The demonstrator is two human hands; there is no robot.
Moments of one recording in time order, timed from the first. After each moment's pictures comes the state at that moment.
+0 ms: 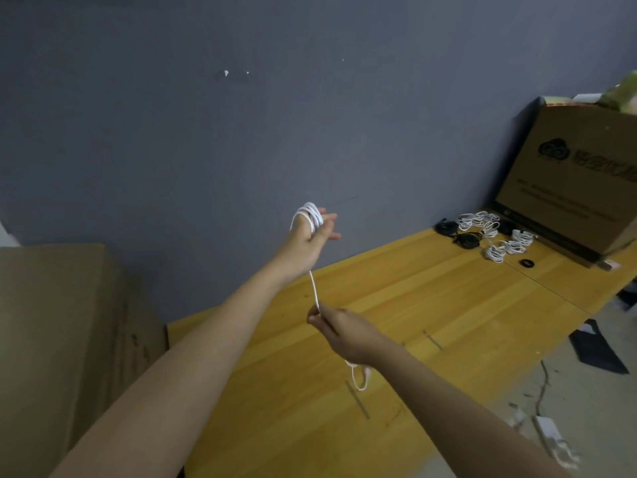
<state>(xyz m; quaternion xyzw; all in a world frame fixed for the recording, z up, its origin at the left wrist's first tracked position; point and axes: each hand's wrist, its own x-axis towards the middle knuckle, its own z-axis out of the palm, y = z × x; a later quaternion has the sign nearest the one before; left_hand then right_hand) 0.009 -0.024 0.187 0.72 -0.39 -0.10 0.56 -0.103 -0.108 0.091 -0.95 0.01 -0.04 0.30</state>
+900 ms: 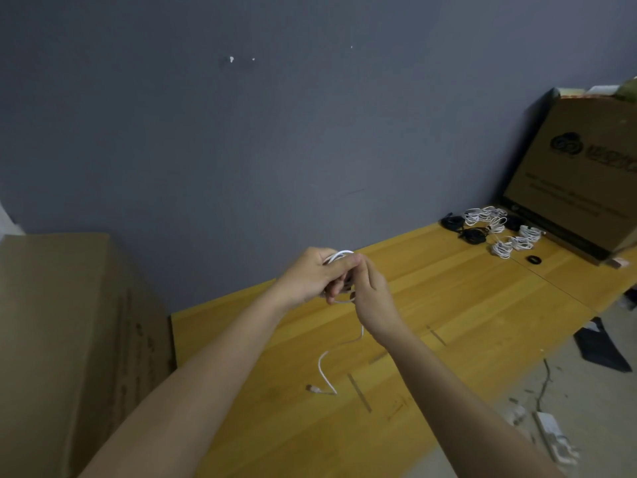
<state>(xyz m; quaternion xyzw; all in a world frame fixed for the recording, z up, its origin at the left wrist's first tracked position) -0.026 -0.005 0.174 0.72 -0.35 -0.26 0.54 -0.105 -0.098 0.136 -0.74 0.11 -0.27 0.60</state>
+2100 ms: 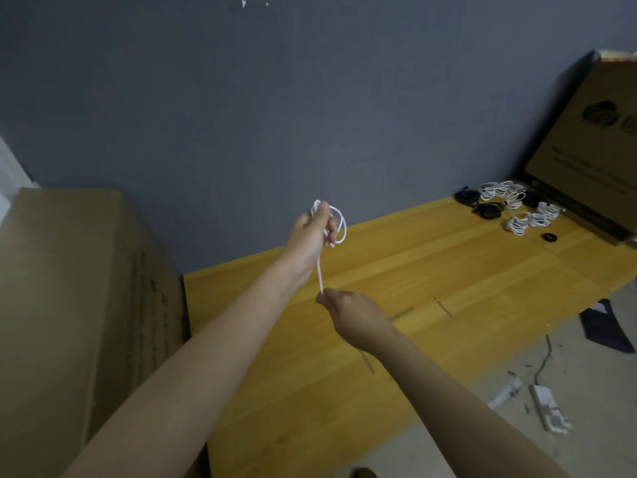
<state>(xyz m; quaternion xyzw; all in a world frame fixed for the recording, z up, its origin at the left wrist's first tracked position) -0.029 -0.003 0.150 0.66 -0.22 -0.15 0.71 -0.123 -0.082 0.060 -0.98 0.05 -0.02 0.19</state>
